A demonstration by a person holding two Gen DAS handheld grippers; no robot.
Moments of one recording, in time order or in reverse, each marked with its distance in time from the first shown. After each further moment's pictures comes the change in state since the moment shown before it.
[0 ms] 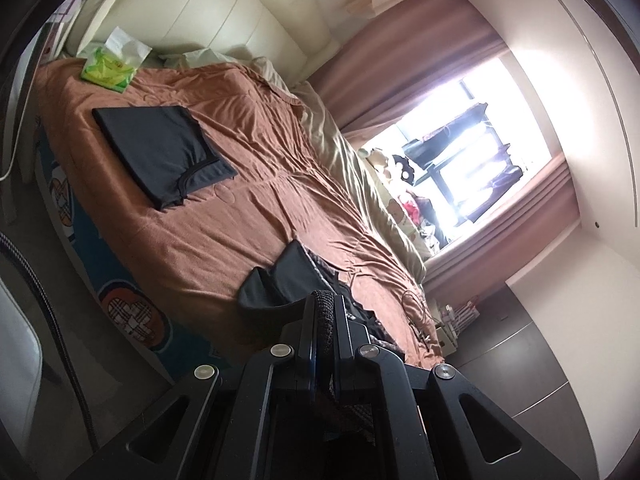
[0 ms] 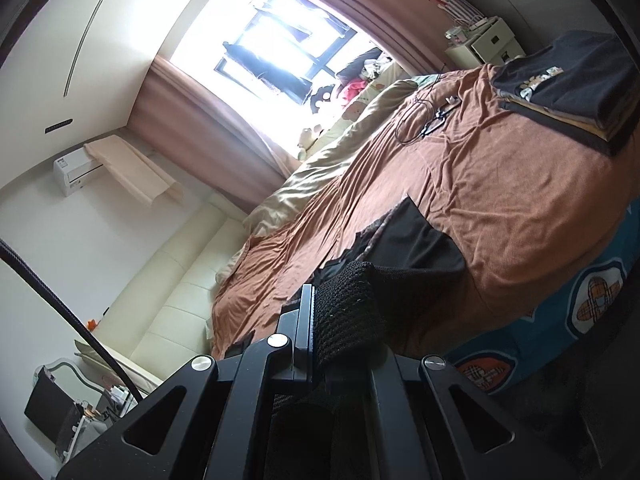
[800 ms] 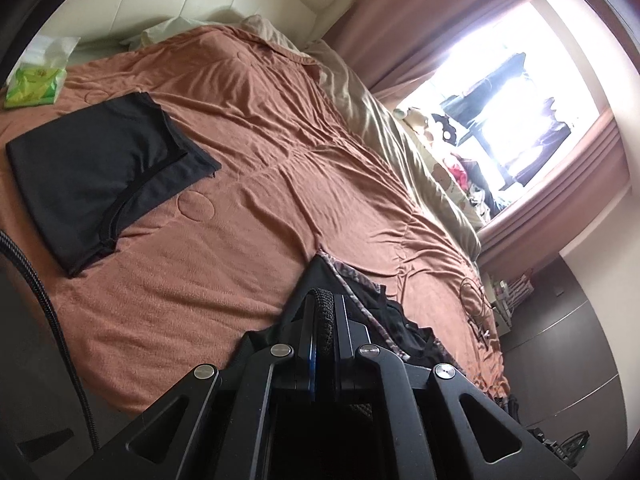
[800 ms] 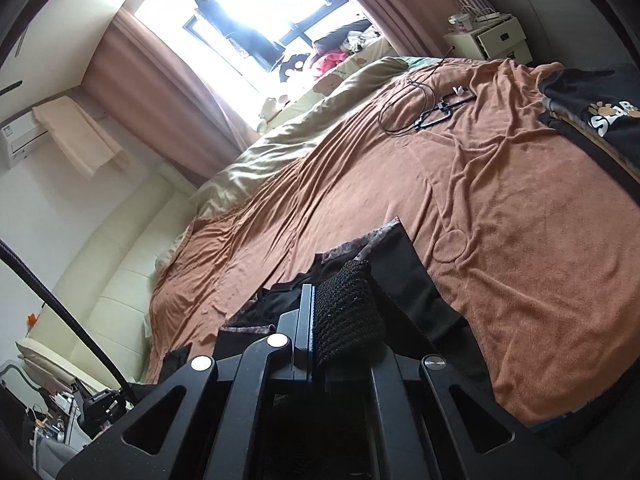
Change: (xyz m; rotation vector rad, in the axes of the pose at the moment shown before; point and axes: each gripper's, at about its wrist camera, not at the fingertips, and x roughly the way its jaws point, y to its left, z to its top) left arm 0.217 -0.003 0.069 0.082 0.143 0.180; right arm 0.214 0.016 0.101 -0.072 0.134 -0.176
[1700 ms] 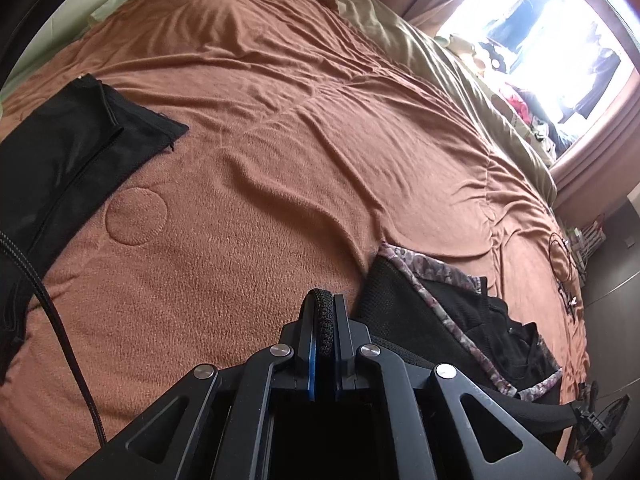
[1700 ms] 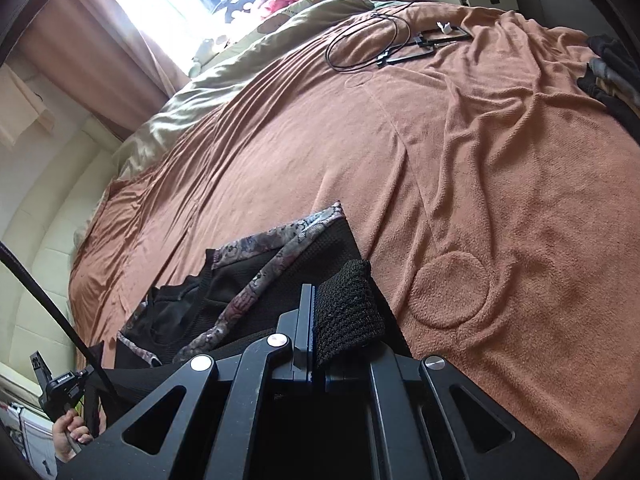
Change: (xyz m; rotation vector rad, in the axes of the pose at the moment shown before) left arm 0.197 0.004 0.030 0.132 0.201 0.244; right arm 0.184 -0.001 0.040 -0.022 0.189 -0.242
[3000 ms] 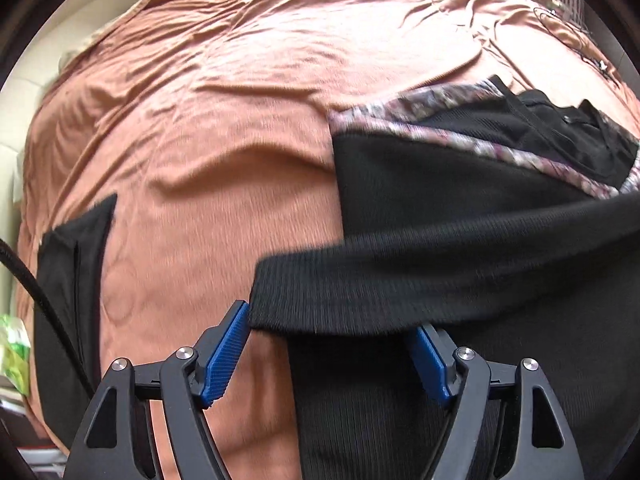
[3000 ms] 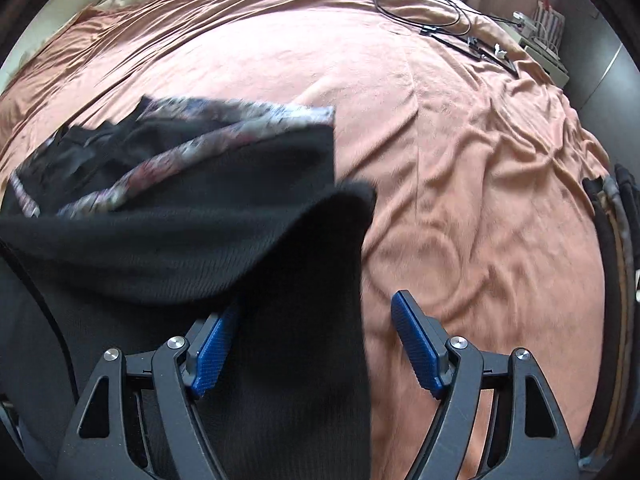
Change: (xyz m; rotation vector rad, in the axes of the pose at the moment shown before) left arm 0.052 -0.057 -0.037 0.698 0.227 0.283; right arm 0.047 0.062 -0.005 -0.458 0.244 -0.385
